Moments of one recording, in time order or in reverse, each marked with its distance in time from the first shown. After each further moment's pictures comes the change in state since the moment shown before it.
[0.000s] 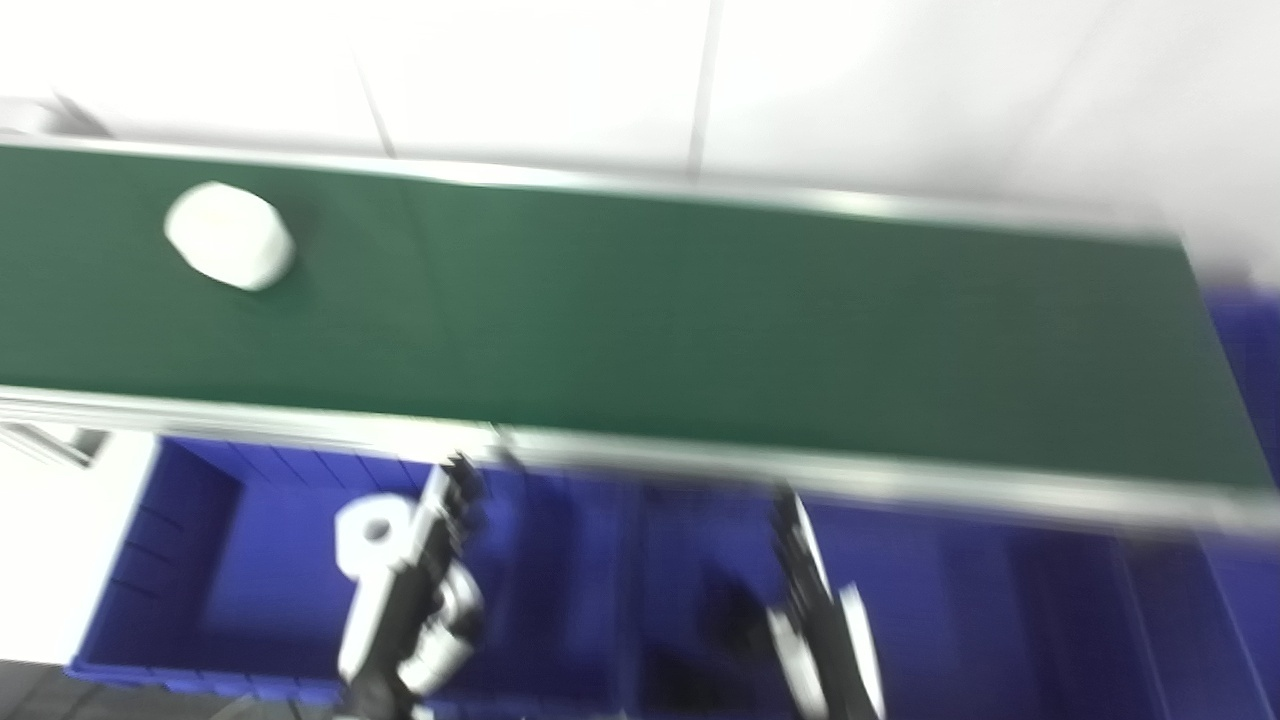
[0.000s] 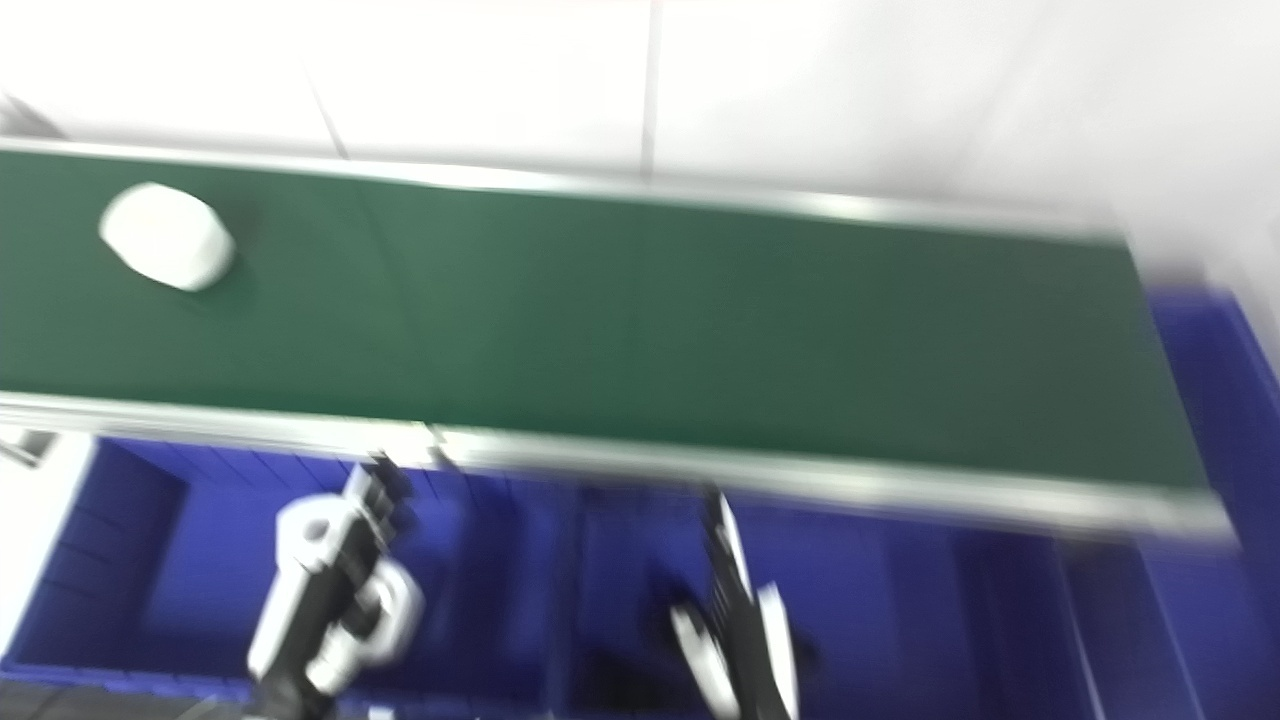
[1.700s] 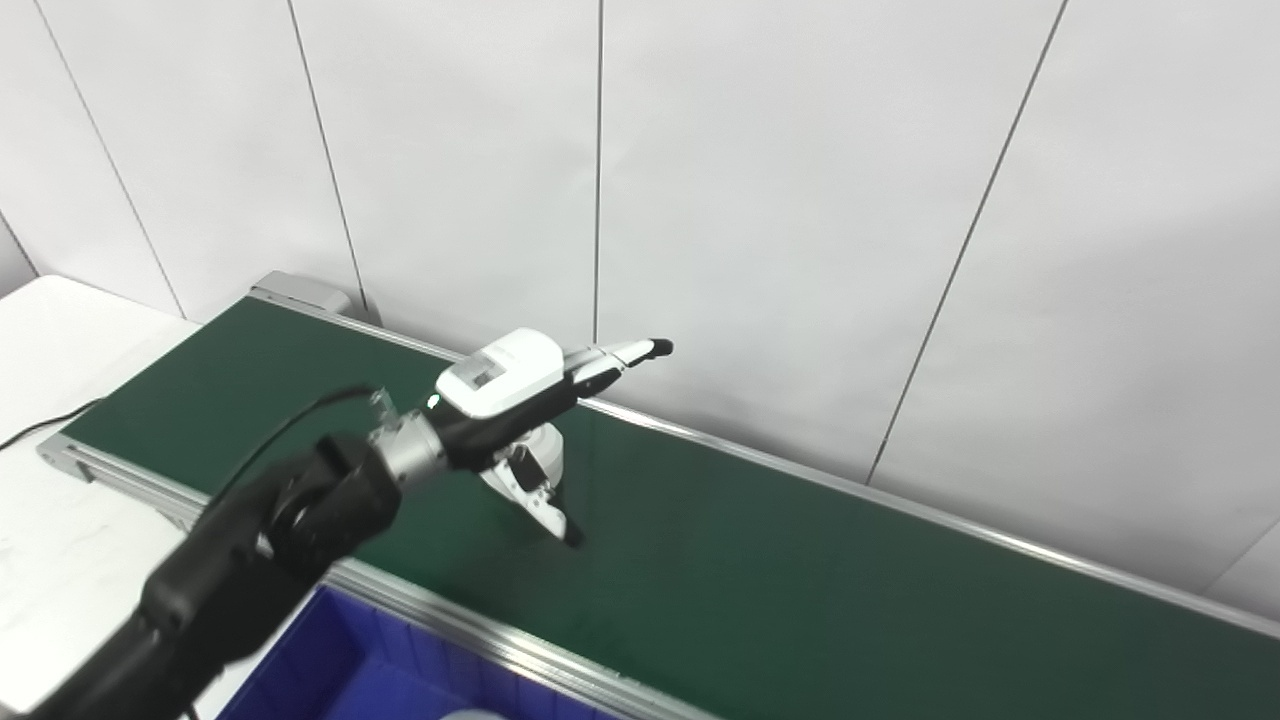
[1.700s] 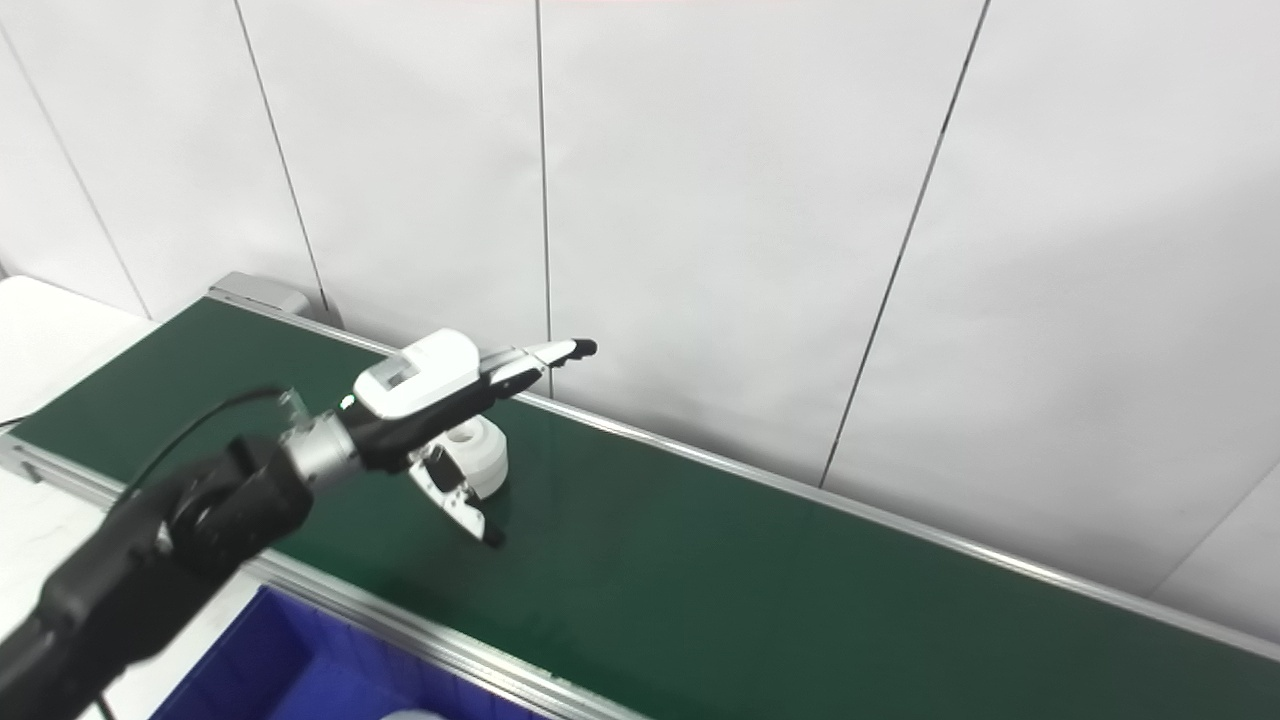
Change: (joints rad) left arm -0.912 0.567 0.013 0.038 0.473 0.113 -0.190; right arm -0.043 0.045 -0.142 0.038 0.140 -0.001 0.271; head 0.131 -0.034
